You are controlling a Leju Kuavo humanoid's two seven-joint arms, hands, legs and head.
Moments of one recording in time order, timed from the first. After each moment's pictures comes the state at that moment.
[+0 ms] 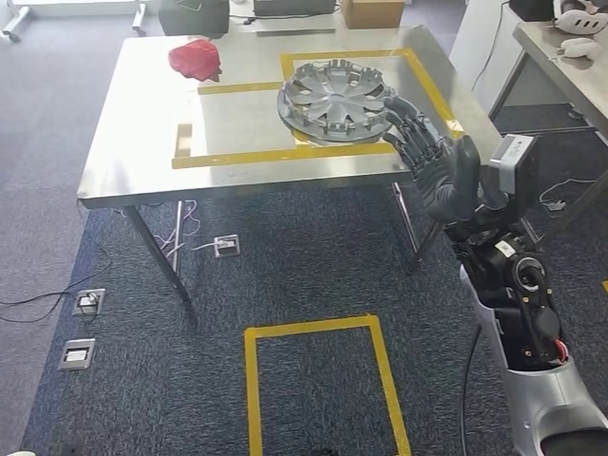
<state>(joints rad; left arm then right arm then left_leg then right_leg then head) -0.23 0.06 1.17 -0.18 -1.04 -0.15 -0.19 -0.38 -0.25 0.13 -1.71 -0.24 0.30 -0.05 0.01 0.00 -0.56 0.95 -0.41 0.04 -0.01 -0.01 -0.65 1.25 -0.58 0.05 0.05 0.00</state>
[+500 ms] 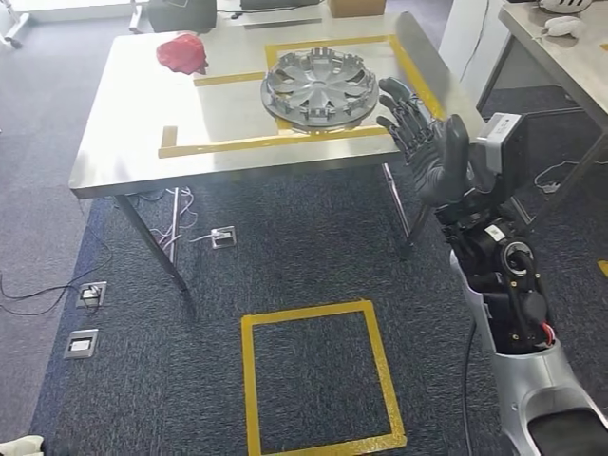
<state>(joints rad) -0.22 0.07 1.19 -0.18 -1.04 -0.14 -0.19 -0.44 -0.22 0.14 -1.68 -0.21 0.28 -0.03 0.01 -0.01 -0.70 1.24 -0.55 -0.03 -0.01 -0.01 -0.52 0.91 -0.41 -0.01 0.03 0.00</state>
